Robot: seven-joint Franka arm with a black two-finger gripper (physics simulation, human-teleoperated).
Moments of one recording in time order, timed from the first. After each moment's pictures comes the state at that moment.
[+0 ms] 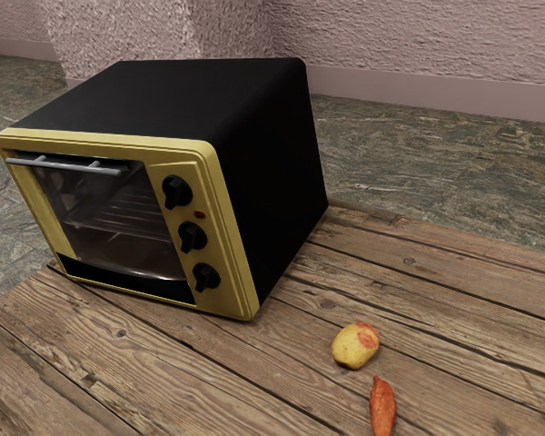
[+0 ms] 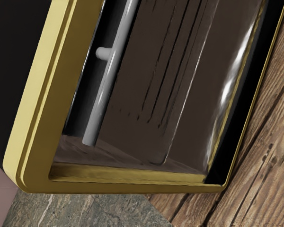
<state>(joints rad) -0.28 -0.71 0.87 -1.92 0.27 2.17 1.63</state>
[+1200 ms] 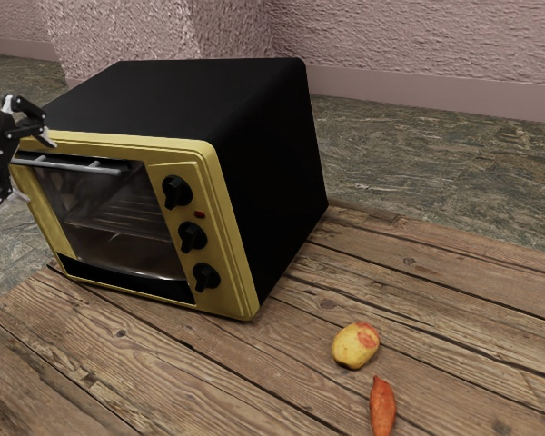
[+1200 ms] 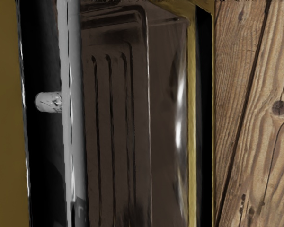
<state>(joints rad) -0.32 -0.48 0.66 -1.89 0.34 2.04 1.66</state>
